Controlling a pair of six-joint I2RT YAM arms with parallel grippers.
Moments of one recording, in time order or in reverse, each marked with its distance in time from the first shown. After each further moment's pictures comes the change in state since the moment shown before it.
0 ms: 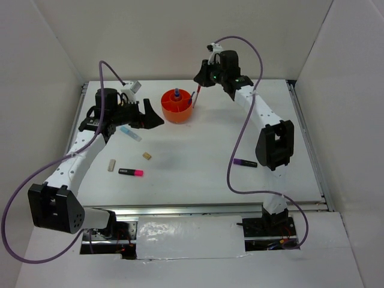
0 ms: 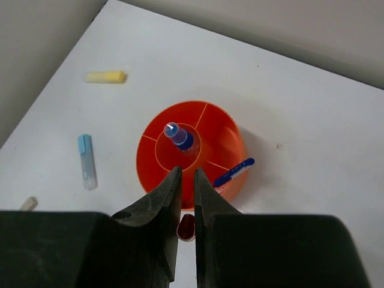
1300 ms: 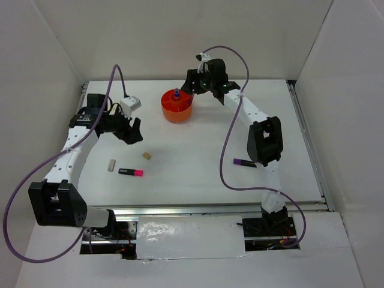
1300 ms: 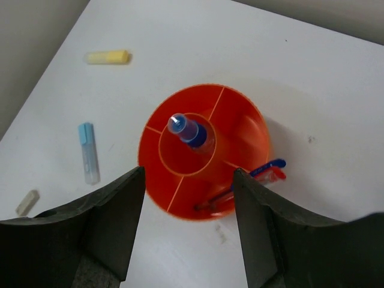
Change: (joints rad) left arm 0.149 0.026 0.039 -0.347 -0.019 0.670; right arm 0.063 0.173 0.056 0.063 0.009 0.029
